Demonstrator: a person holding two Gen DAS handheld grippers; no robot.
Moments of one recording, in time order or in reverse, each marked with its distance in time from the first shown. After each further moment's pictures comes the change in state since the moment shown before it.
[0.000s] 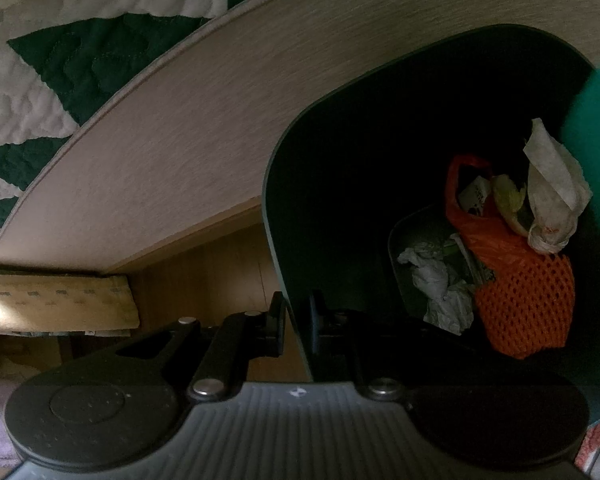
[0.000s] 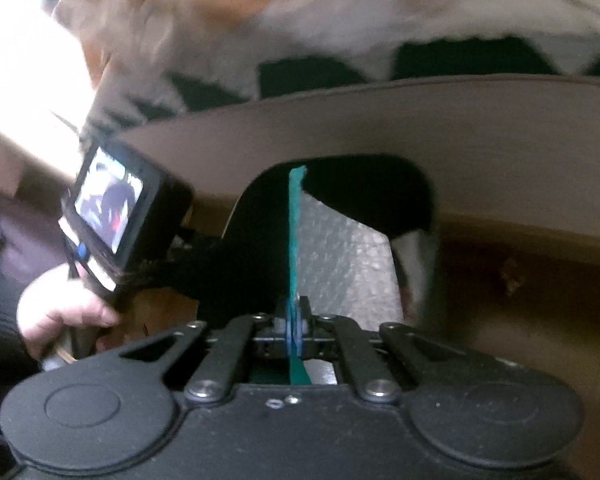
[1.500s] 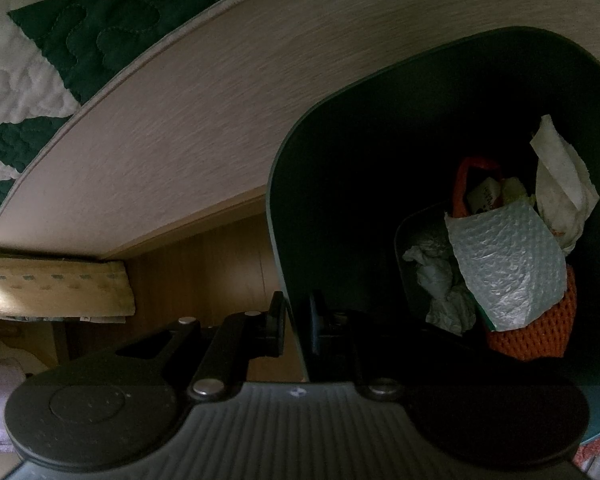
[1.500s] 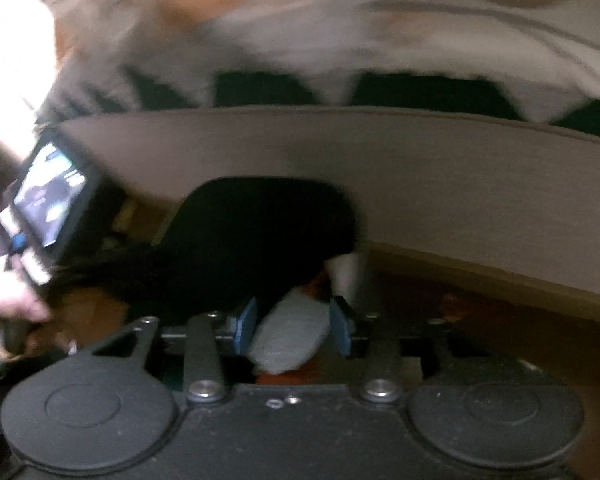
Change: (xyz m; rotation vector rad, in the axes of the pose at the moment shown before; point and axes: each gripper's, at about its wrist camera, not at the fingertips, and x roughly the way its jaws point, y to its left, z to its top) left arm 0.008 0.005 0.002 -0.040 0.031 -0.003; right arm -0.023 -0.023 -0.002 -0.023 -0.083 -0.245
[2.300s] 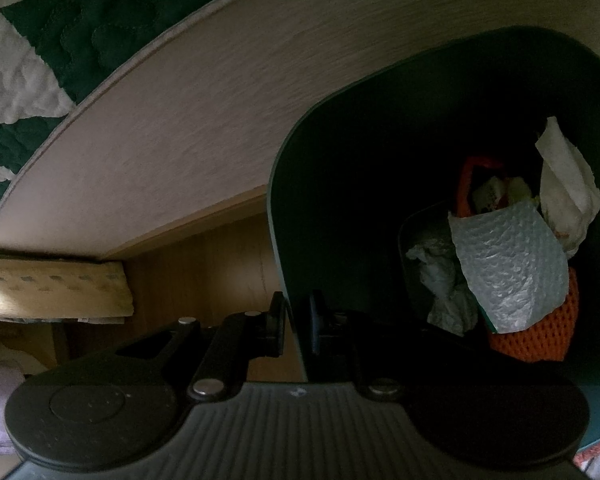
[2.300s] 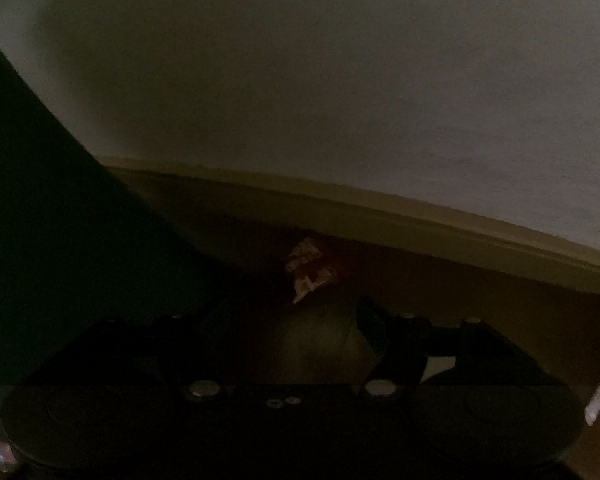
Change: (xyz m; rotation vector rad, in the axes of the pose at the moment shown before) left arm 0.002 0.003 0.001 0.001 0.005 -0.008; right arm 0.170 -0.138 -0.048 -0.007 0.108 -0.197
